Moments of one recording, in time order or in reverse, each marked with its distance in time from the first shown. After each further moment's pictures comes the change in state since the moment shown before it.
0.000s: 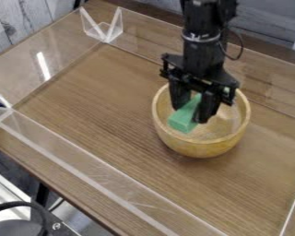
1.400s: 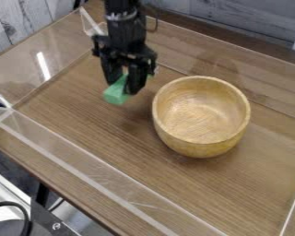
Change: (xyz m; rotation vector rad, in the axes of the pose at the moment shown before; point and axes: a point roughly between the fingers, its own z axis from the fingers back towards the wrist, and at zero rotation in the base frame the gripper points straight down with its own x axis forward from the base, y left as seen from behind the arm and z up) arm -0.016 0.123 -0.012 0.061 -0.003 0.178
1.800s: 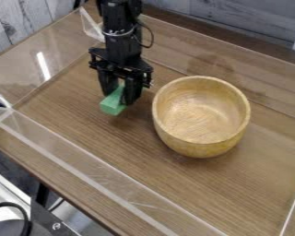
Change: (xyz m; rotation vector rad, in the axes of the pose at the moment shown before) arm -0.004 0.004 -0.017 0.014 0.032 0.024
